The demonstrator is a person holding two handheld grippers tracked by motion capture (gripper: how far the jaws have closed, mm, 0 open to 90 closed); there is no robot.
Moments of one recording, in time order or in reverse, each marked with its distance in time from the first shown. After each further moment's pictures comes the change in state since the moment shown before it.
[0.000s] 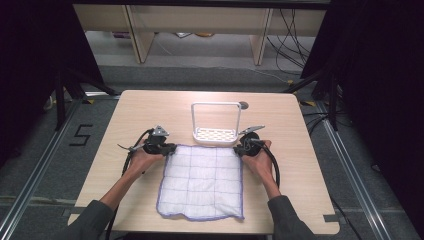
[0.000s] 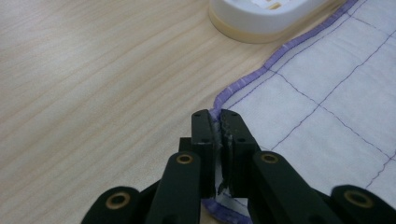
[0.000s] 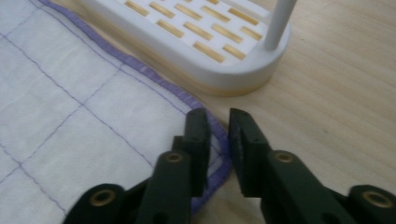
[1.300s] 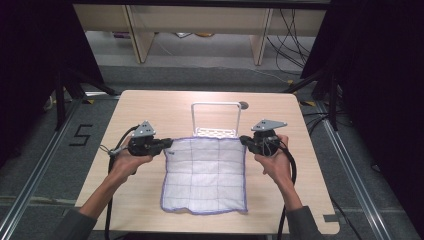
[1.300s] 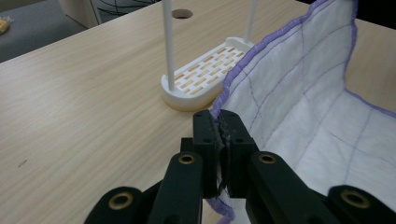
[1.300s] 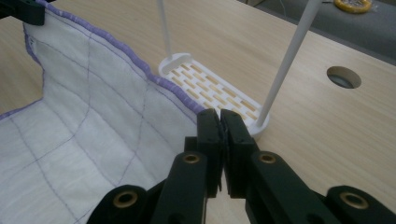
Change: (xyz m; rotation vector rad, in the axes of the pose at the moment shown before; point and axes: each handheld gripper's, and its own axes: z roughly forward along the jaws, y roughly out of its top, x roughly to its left) left arm -0.033 0.016 -0.090 -0.231 -0.094 0.068; right arm 0.026 0.011 -0.107 -0.227 0.035 -0.126
